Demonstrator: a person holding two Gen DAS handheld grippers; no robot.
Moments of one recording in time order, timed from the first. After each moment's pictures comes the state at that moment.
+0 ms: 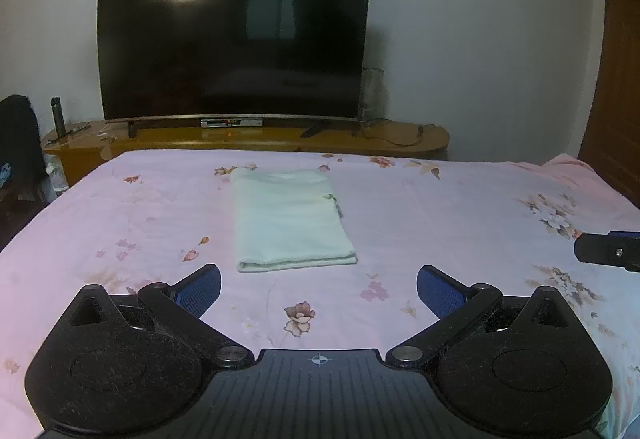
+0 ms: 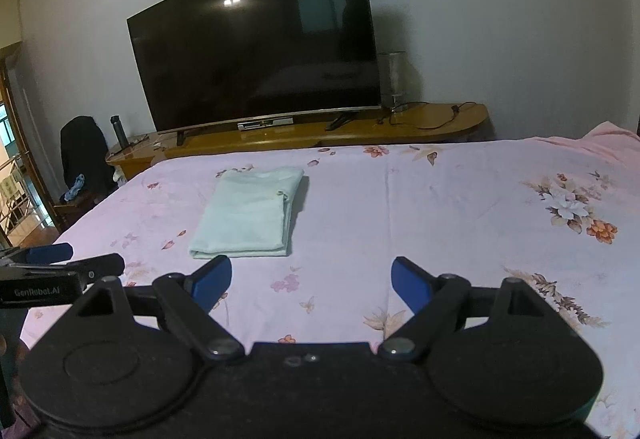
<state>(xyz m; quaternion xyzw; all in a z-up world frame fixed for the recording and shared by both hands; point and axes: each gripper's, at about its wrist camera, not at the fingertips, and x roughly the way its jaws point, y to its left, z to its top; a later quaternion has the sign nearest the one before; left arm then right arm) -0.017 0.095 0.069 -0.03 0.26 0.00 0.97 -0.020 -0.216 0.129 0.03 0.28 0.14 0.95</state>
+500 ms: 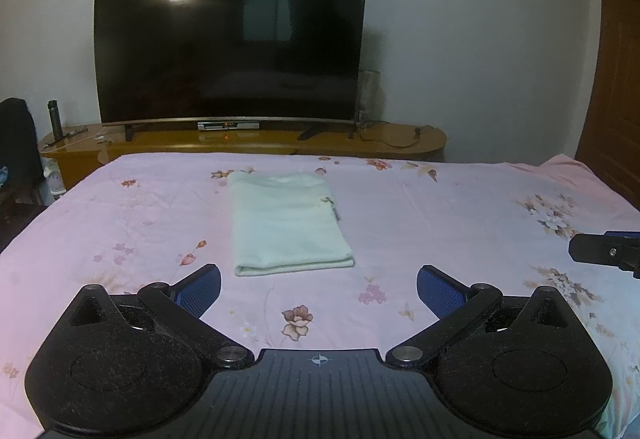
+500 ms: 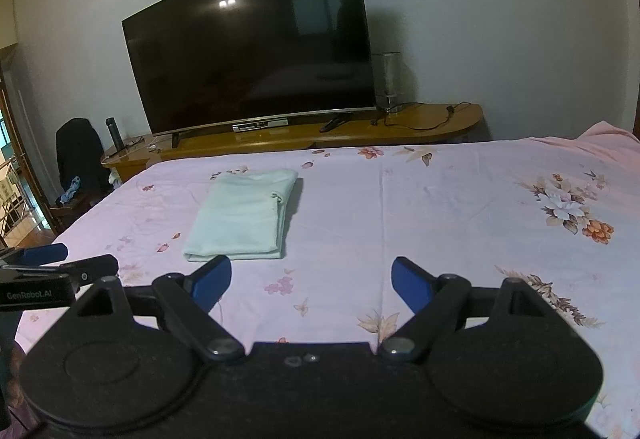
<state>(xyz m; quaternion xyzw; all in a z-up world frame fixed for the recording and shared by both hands) -0.017 0.095 0.068 -0.03 0.26 0.00 0.97 -0.017 -0.216 0.127 0.03 0.28 0.13 0.95</state>
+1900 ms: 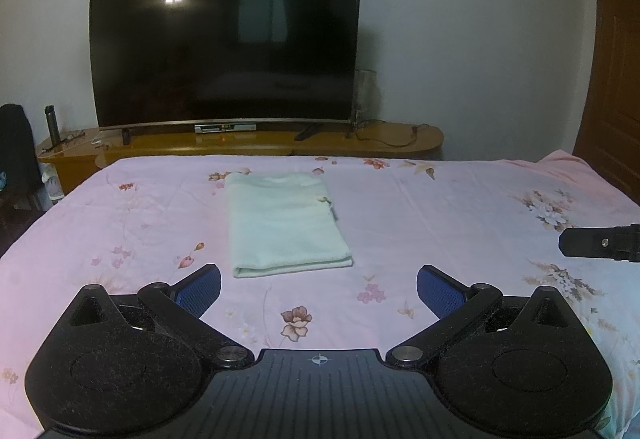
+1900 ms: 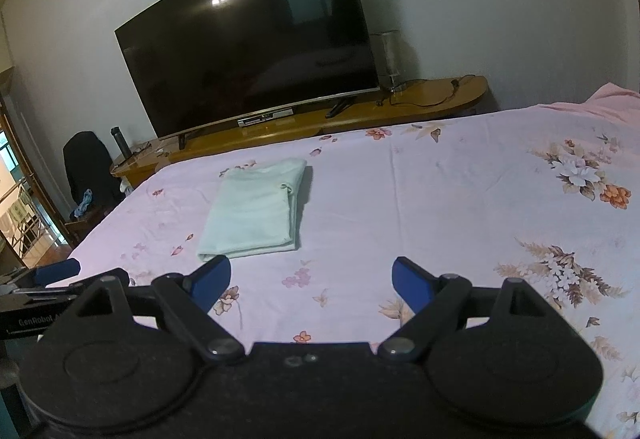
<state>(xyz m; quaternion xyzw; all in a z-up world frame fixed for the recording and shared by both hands) -0.018 0.093 0.068 -0.02 0.26 0.00 0.97 -0.006 -0.220 0.120 0.08 0.30 0.14 0.94</state>
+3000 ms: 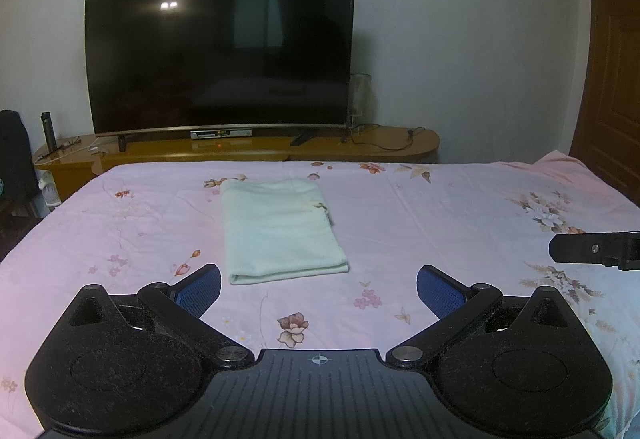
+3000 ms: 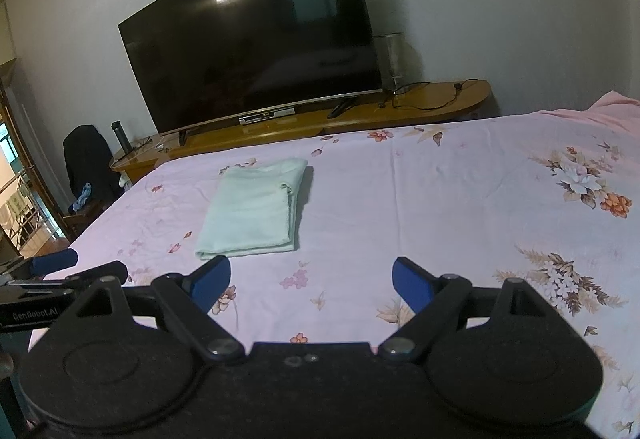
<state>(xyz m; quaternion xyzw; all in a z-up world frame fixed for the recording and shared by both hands) -0.013 0.094 0.073 -0.01 0.25 -0.01 0.97 -0.005 -0.215 0.119 0.07 0.30 0.14 0.94</state>
